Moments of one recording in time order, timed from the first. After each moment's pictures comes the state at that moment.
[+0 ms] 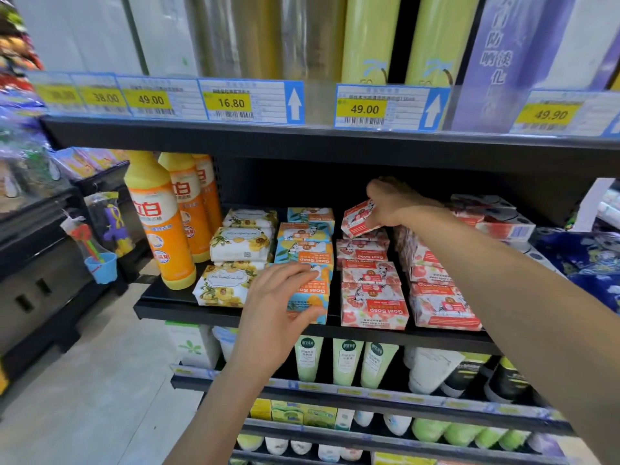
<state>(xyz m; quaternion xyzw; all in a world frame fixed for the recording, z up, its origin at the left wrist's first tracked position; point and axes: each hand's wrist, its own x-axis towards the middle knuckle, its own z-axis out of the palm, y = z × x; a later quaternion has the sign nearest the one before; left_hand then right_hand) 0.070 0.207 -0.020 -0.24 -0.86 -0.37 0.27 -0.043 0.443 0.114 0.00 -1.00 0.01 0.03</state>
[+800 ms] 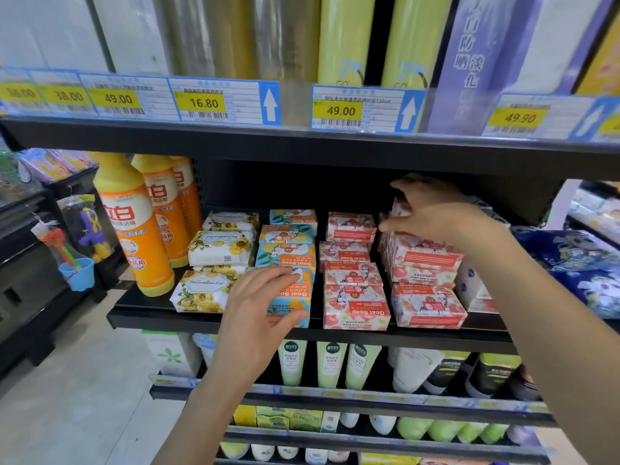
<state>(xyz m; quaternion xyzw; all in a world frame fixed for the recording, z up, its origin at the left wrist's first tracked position) 0.069 0.206 -0.023 -0.24 -0.86 -0.38 0.26 0.026 0.494 0.137 -0.01 -1.00 -0.01 0.08</state>
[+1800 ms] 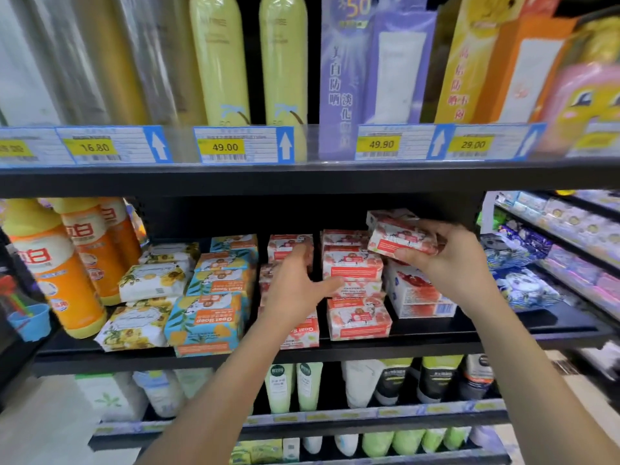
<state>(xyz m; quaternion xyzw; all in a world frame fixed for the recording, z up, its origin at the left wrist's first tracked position) 0.050 0.367 0.043 -0.19 -0.86 -0.48 0.07 0.119 0.597 0.082 -0.11 -0.88 0.35 0.29</state>
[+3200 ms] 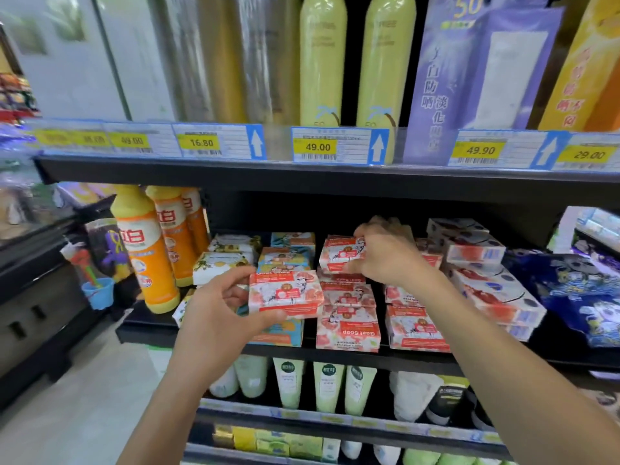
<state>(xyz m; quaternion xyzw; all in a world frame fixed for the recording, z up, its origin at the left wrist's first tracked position) 0.098 0.196 0.044 -0.06 -0.83 -0.54 0.13 0.023 0.458 0.097 0.02 -0.99 0.04 0.11</state>
